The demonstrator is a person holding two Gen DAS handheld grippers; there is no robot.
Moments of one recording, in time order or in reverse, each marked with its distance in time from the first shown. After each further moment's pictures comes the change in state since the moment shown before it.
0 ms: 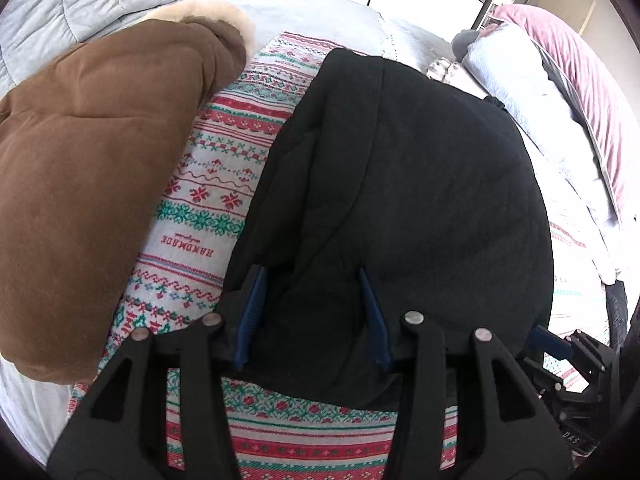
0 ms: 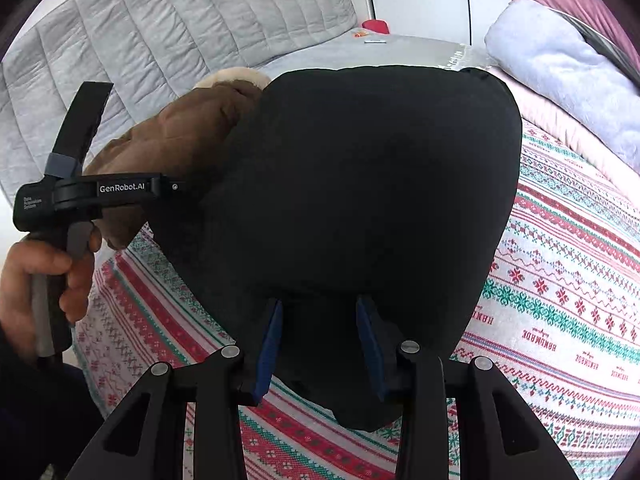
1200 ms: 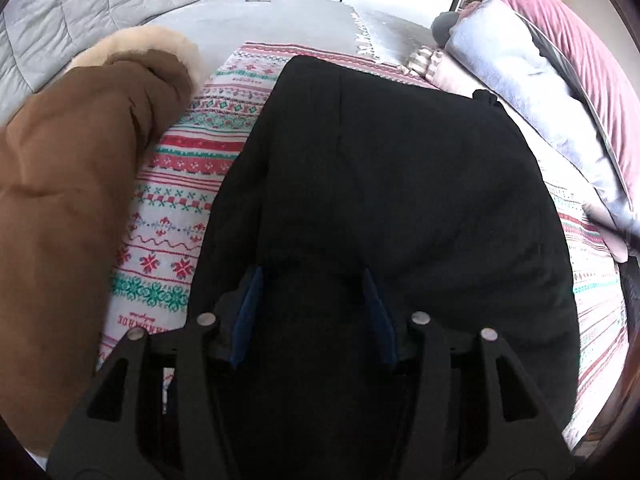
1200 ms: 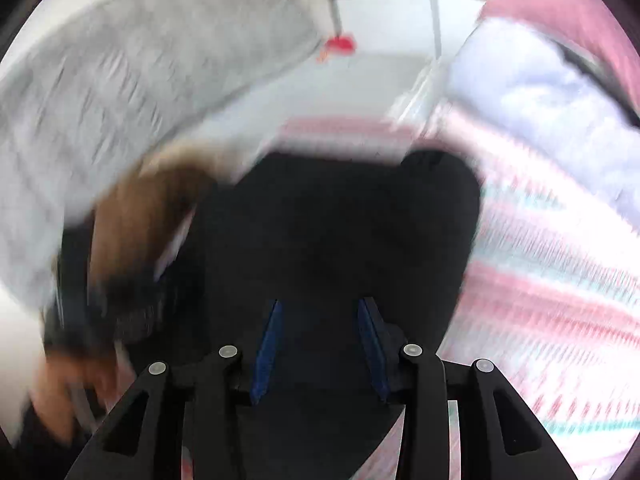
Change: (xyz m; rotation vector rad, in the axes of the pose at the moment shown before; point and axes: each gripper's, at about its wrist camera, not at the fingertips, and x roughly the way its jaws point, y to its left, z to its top) left arm 0.039 -0.032 0.039 0.118 -0.013 0.000; right arm -0.004 -0.070 0.146 0.111 -0.079 -0.077
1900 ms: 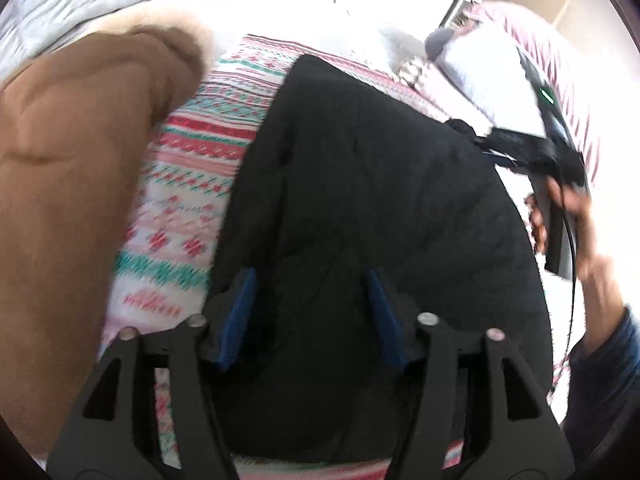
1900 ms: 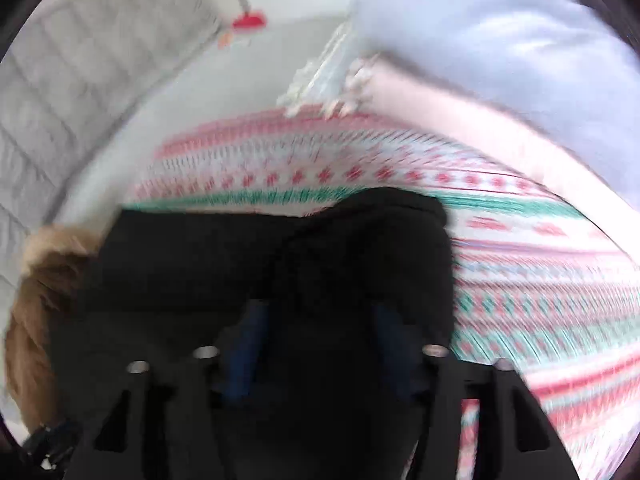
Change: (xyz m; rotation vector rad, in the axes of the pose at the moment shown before) left arm -0.027 0.035 -0.013 -0.090 0.010 -0.132; right arm 0.135 -0.085 0.066 0.228 0.081 -0.135
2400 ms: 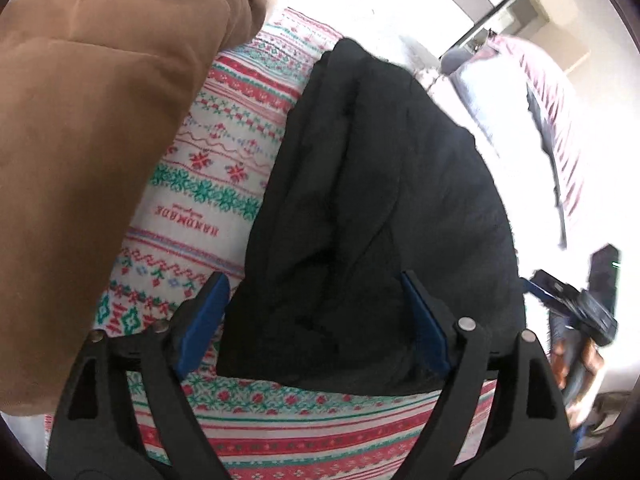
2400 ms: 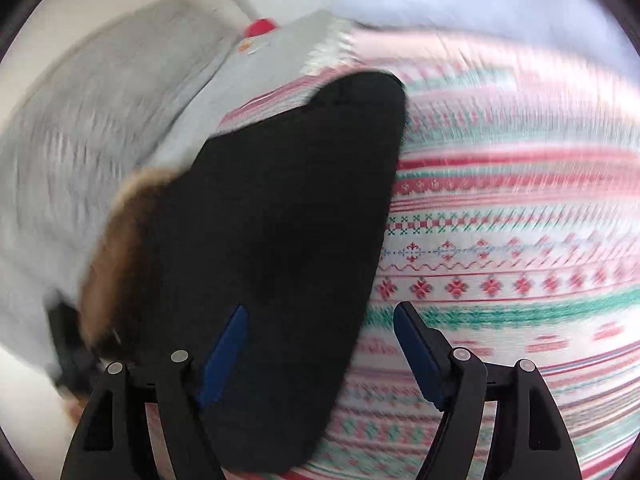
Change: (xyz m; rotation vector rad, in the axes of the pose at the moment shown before) left arm -0.008 0.036 -0.037 -0.142 0.055 -0.080; right arm -0.115 -0.013 -0.143 0.009 0.047 0.138
